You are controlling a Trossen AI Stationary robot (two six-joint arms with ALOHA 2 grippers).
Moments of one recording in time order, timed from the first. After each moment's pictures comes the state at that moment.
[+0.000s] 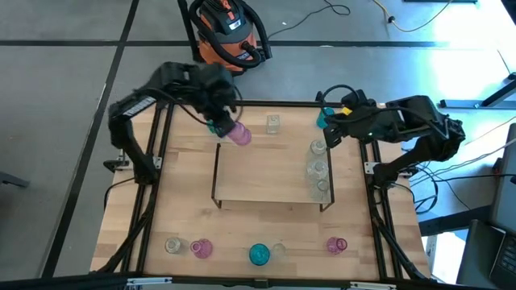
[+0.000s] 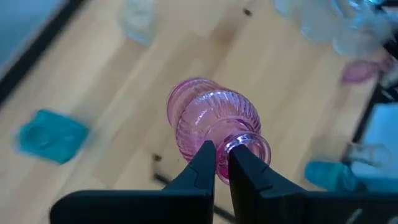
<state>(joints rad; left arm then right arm) 0.31 1.70 2.19 -1.56 0.13 -0.33 0.14 1.44 2.08 -1.57 0.60 0.91</state>
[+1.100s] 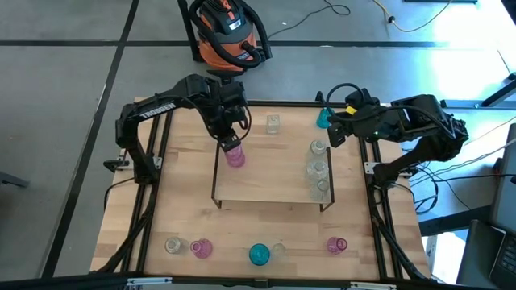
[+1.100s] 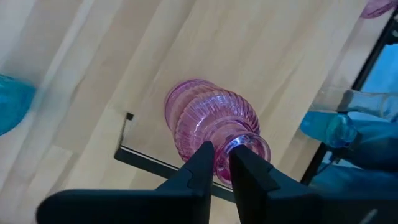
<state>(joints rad) 0.29 1.75 2.02 -1.57 0.27 -0.30 0.14 1.42 2.08 -1.57 0.61 0.88</state>
